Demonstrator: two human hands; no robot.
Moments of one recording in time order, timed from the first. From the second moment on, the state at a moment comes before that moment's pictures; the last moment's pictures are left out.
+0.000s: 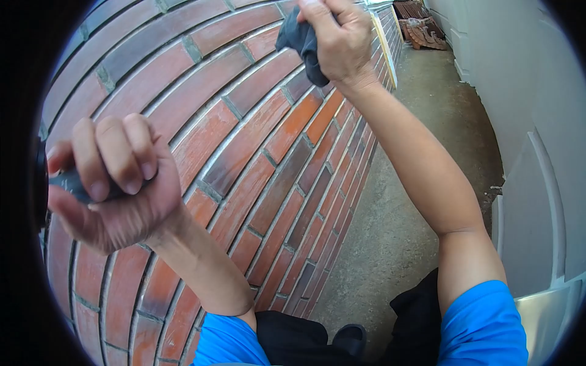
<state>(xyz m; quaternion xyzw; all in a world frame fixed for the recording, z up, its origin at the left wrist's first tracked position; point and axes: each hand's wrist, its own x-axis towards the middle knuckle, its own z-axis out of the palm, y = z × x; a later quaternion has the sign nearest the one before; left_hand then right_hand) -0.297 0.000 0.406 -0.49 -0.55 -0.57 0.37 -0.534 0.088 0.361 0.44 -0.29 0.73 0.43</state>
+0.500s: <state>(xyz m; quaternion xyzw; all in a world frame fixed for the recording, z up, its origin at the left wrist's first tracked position) -0.238 -0.004 0.406 -0.46 -0.57 -0.41 0.54 -0.380 0.270 0.373 0.62 -0.13 0.64 0.44</state>
